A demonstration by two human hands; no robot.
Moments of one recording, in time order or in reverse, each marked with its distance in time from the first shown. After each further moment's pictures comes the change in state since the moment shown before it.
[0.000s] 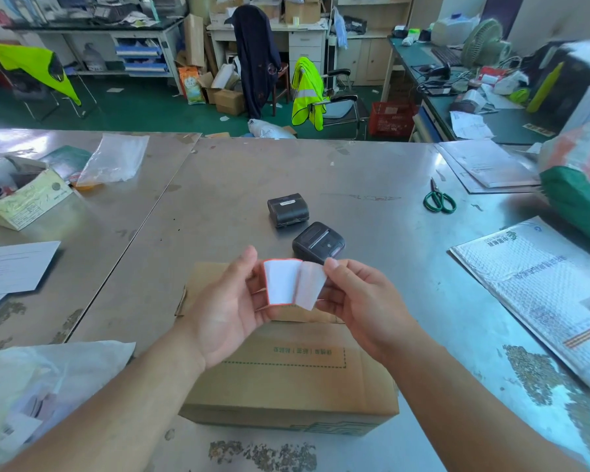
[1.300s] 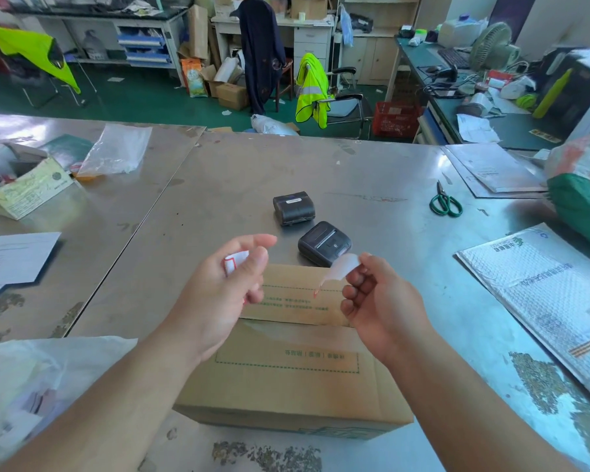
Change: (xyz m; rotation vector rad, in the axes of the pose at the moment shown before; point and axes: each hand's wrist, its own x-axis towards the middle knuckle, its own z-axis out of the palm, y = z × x) left_hand -0.008 0.017 -0.014 0.282 0.114 0.290; right_hand 0.009 -0.009 0.015 0.334 0.360 0.196
